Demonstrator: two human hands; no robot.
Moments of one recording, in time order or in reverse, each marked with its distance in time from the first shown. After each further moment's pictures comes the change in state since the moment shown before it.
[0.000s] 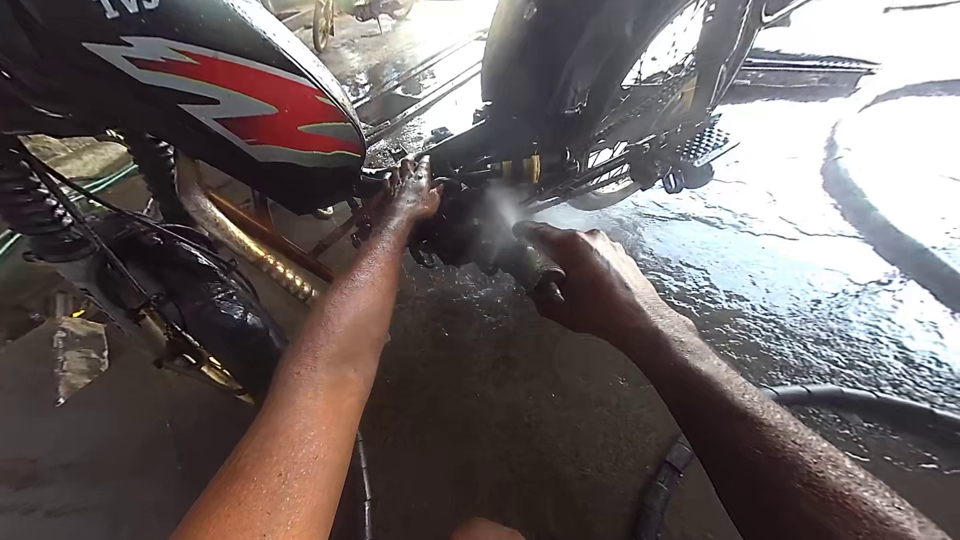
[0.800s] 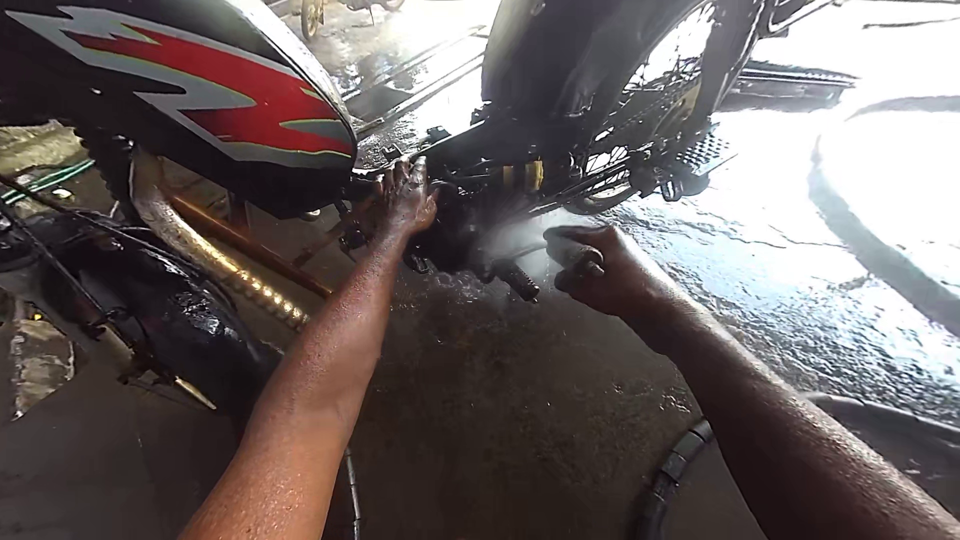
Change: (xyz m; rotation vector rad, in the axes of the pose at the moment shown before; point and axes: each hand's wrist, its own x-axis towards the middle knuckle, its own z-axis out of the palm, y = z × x) left_hand 0.001 -0.006 0.017 -0.017 0.126 0.051; right_hand 0.038 0.082 0.021 0.263 0.034 -0.037
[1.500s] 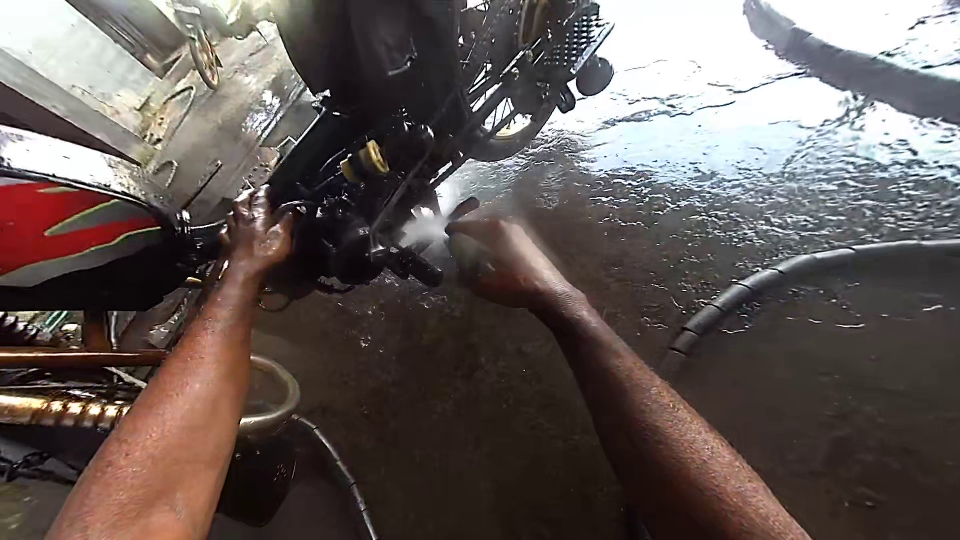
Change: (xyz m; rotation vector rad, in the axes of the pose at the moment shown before) left_hand 0.002 -0.002 -0.015 0.088 -0.083 -0.011; right_hand -0.039 0.074 0.028 0.279 0.171 0.038
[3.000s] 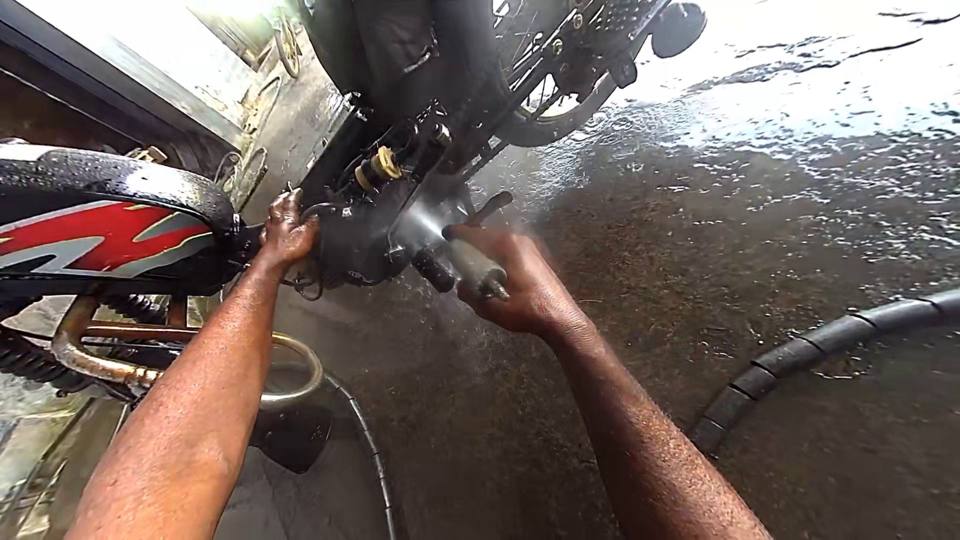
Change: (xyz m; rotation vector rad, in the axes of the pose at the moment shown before) left_hand 0.012 -0.003 -0.005 -0.011 -0.070 -0.090; right_hand -0.005 0.014 -0.008 0.274 -0.011 -0.100
